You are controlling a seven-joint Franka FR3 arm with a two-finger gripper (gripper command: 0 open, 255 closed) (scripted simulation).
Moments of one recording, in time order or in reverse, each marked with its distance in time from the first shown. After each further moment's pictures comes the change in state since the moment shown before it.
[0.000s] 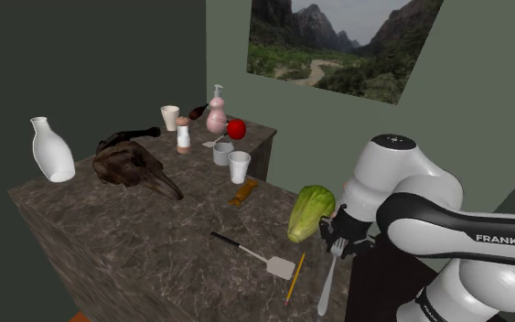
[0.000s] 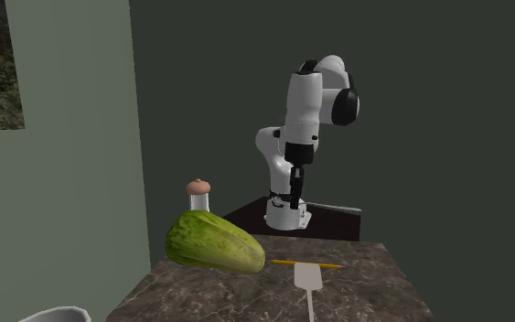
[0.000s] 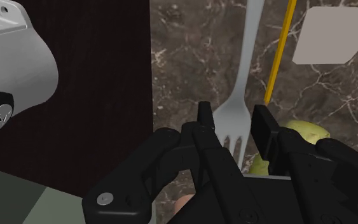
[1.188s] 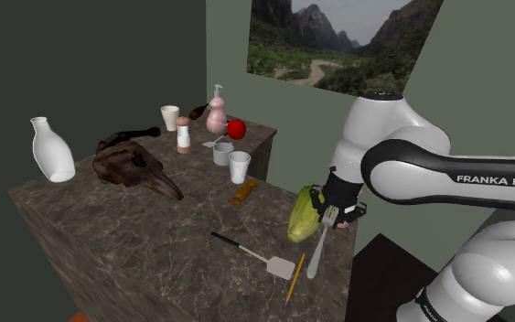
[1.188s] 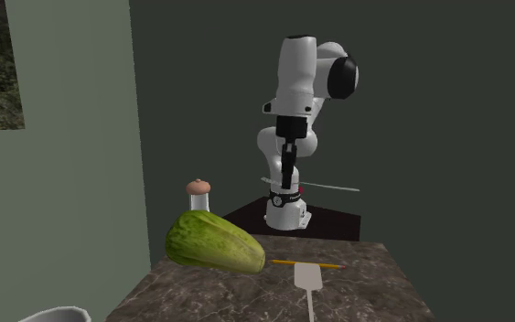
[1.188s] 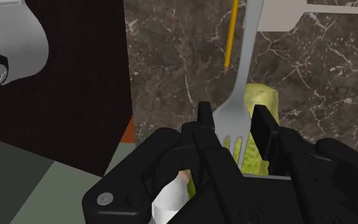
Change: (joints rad) arm -0.136 0.092 -0.072 0.221 -0.134 -0.111 -0.028
